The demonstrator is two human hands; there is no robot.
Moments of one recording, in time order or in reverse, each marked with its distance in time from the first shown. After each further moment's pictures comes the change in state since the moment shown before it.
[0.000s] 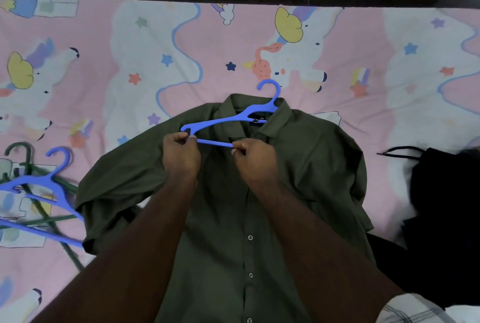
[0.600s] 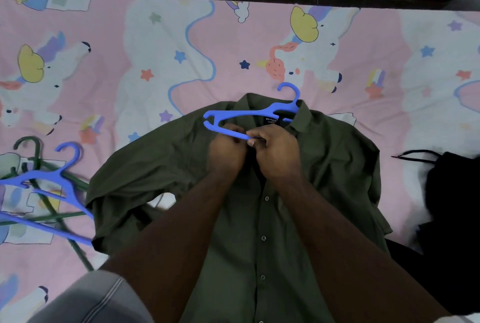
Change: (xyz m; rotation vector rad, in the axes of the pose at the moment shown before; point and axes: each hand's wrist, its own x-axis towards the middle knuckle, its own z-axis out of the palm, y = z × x) left_hand -0.029 0.015 0.032 0.207 -0.414 0.294; right_hand 0.008 -0.006 -0.011 0.032 0.152 -0.170
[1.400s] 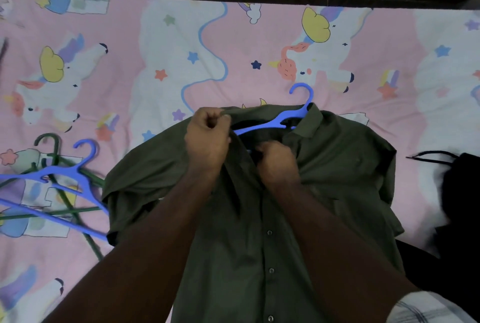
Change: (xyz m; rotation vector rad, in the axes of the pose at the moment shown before) left_hand -0.021 0.021 -0.063 -0.268 0.305 0.058; right_hand -0.010 0.007 0.034 -0.280 -0.218 0.104
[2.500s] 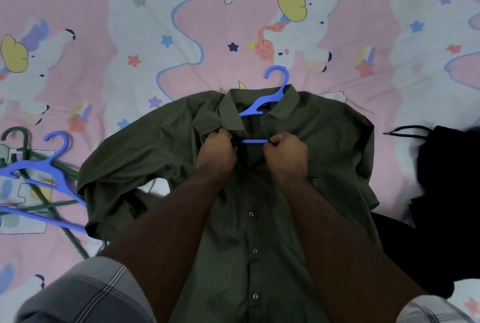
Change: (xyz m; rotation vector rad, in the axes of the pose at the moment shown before) left_hand -0.018 -0.070 0.047 0.849 -0.455 0.126; right_hand -0.031 0.046 -0.014 0.237 0.156 0.434
